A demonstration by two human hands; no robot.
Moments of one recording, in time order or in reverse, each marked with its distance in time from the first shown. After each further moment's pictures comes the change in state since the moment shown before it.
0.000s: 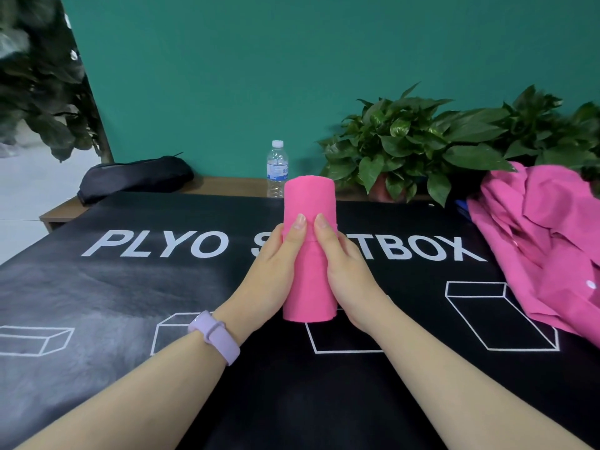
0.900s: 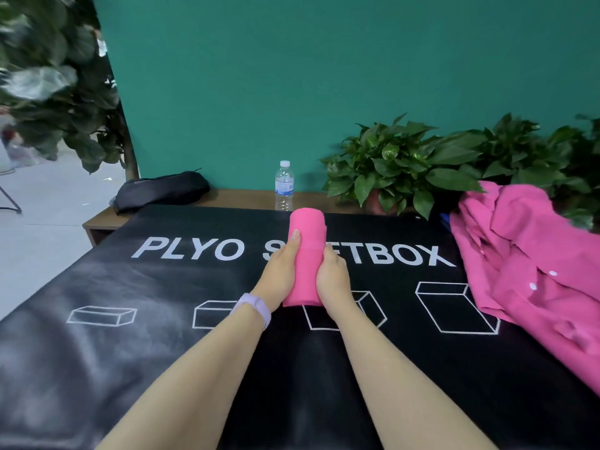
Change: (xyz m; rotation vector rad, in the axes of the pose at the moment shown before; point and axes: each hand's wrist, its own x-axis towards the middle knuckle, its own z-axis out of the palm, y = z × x) left_hand -0.001 0.005 0.005 0.092 0.121 -0.244; right_hand -0.003 0.003 0.016 -0.145 0.345 0.200
